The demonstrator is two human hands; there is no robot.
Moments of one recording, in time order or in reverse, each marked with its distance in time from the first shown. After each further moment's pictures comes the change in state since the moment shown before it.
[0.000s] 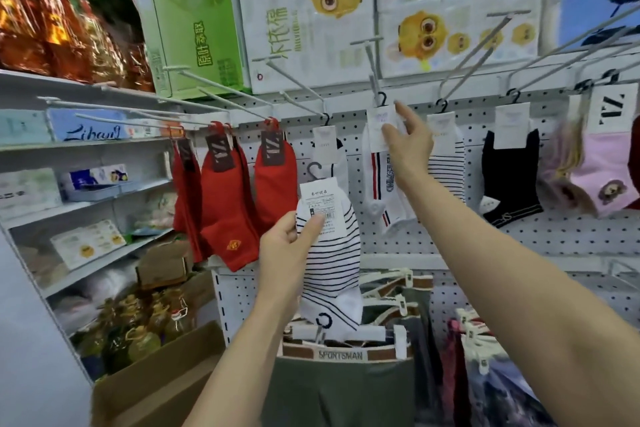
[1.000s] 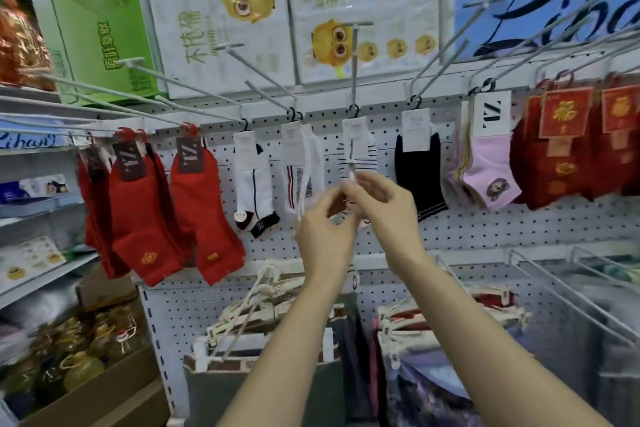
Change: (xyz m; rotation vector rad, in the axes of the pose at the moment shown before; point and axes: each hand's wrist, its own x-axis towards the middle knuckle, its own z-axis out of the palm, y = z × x) left_hand -0.002 -0.021 0.182 0.299 0.052 0.205; right_hand -0.089 -0.012 -0.136 0.041 -0.173 0.135
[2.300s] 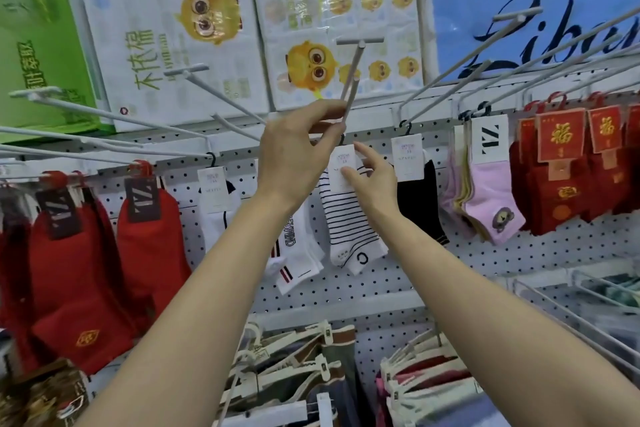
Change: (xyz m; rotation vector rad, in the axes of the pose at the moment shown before) left_hand 0.154 0.055 -0.009 0.135 -0.148 0.673; right_hand 0.160 0.036 0.008 -0.284 0.226 -0.162
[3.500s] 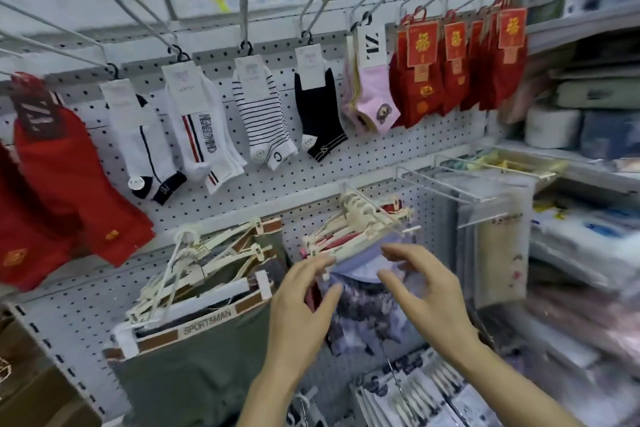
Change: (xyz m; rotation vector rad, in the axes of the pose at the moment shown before) left_hand -0.325 0.089 0.015 -0.270 -0.487 -0.555; right_hand -0.345 -0.008 -0.201 -0.413 -0.061 0.038
